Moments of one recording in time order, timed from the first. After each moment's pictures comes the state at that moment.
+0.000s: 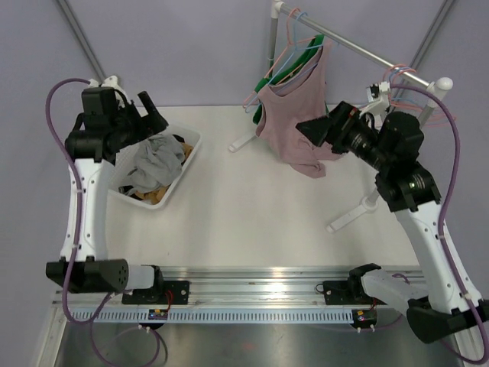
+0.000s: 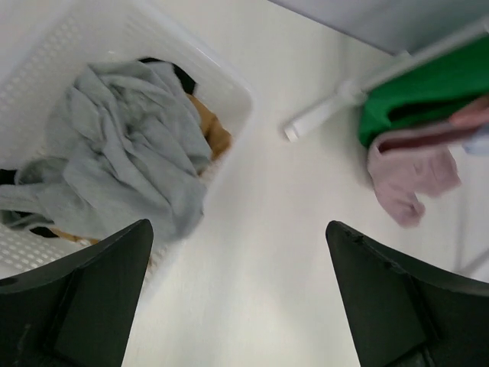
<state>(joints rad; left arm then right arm) 0.05 1.39 1.72 -0.92 0.14 -0.40 0.30 1.02 1.36 -0.41 -0.37 0.70</state>
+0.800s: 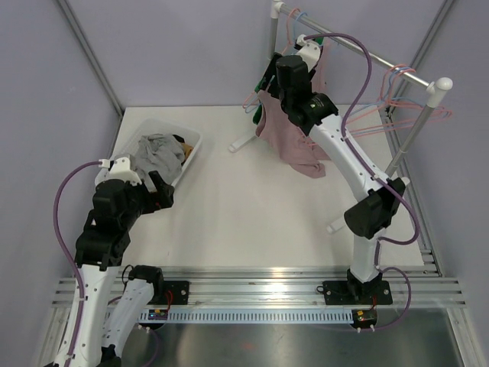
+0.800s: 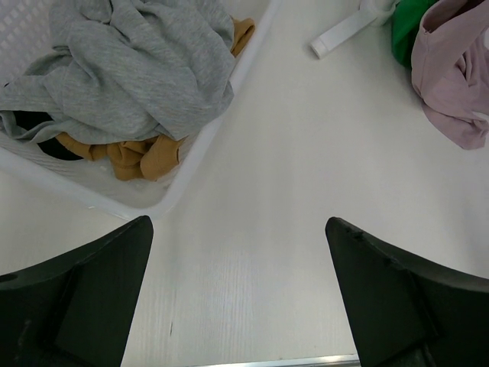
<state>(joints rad) -0.13 0.59 0.90 -0.76 0.01 -0.32 0.56 1.89 2.10 -0.48 0.51 0.57</state>
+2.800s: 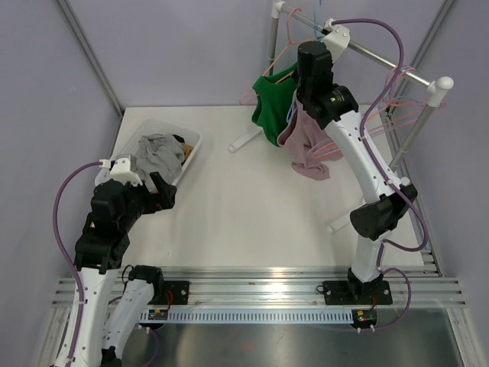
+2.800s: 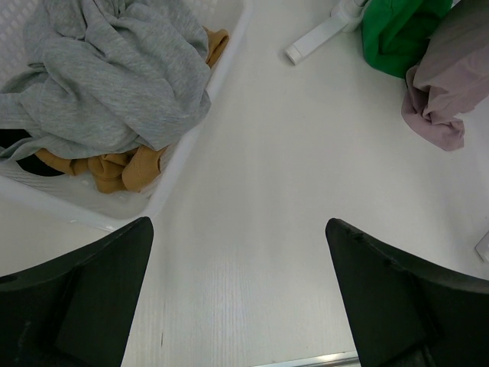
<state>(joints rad) -0.13 0.57 0.89 -0.73 0.07 -0.31 0.50 1.90 2.24 -0.52 0.69 0.49</state>
